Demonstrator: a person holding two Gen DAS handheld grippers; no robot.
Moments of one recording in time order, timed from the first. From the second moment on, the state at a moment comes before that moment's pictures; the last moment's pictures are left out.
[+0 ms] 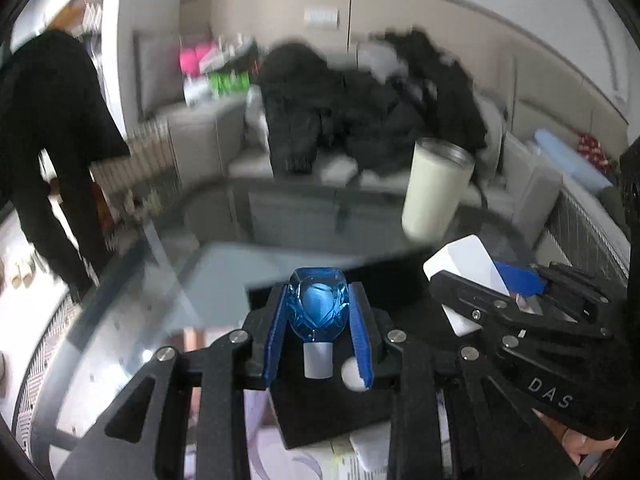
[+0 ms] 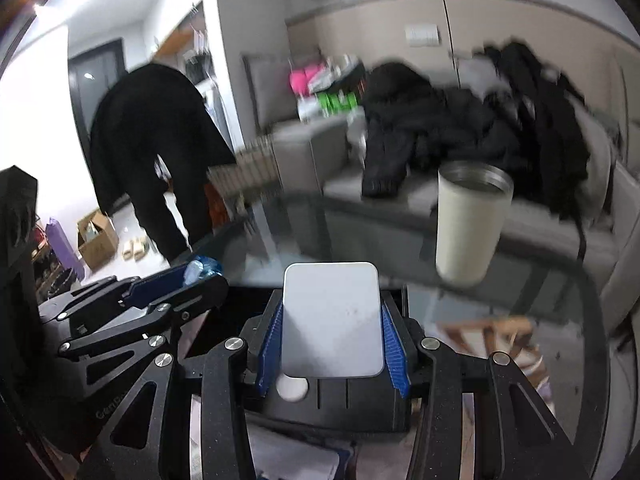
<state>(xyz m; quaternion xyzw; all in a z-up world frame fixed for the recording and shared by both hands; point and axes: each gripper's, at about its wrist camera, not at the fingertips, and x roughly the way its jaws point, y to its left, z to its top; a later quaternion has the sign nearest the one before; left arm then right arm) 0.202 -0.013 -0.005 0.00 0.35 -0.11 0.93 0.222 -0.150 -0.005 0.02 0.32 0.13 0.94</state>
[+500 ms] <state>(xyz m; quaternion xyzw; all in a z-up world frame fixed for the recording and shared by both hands) 0.214 -0.029 -0.039 0.01 0.45 -0.11 0.89 0.243 -0.142 -0.046 -0.03 0.44 0.13 0.89</state>
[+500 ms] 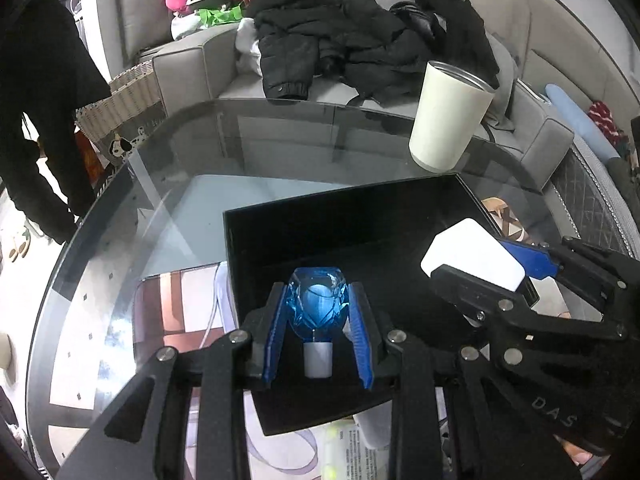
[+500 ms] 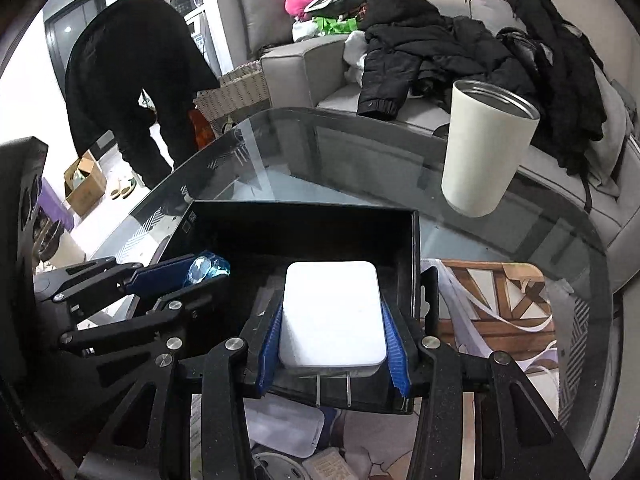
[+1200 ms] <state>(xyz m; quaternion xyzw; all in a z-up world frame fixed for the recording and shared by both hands) 0.210 -0.020 -0.038 0.00 0.44 -0.11 0.89 0.242 -0.149 -0.048 0.01 0.46 0.15 0.87</state>
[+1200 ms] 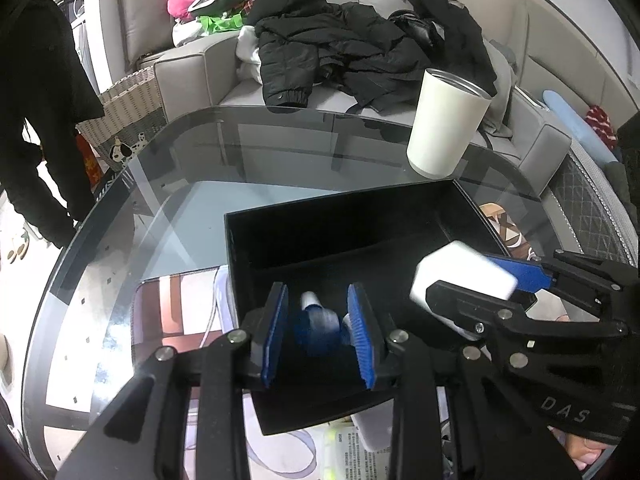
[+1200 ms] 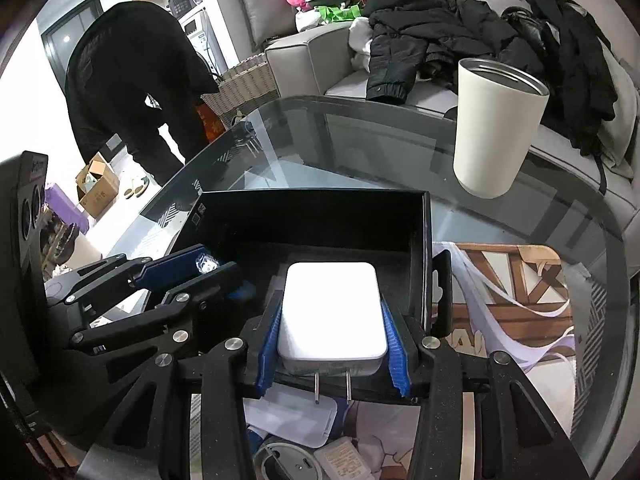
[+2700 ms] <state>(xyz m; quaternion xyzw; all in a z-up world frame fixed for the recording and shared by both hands) 0.083 0.017 0.070 -0.02 0.13 -0.08 0.99 0.095 -0.180 0.061 0.02 0.13 0.13 0.98</state>
